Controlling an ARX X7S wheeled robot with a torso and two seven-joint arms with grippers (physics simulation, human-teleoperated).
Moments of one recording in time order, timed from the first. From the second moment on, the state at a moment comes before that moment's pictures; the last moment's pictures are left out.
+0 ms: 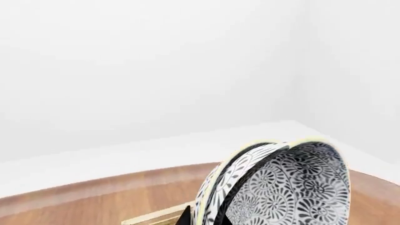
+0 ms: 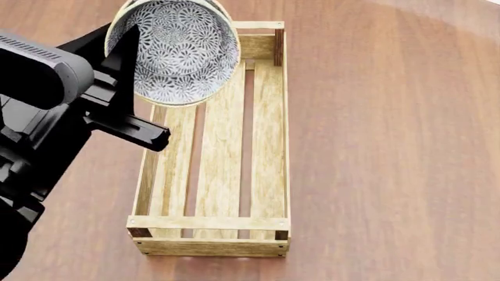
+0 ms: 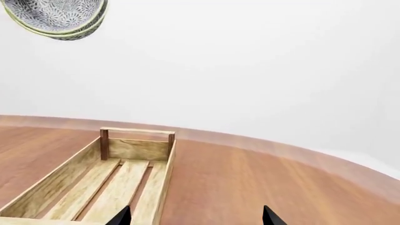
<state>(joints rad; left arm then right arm) -0.99 -0.47 0.53 0.46 -0.91 -0.67 -0.51 -0.17 0.51 -0.44 -0.18 0.08 -0.53 0.59</state>
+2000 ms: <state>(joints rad) -1.13 -0.12 0.58 -0.28 -1.17 -0.78 -0.70 -0.23 0.53 -0.44 -0.15 0.09 -0.60 0.61</state>
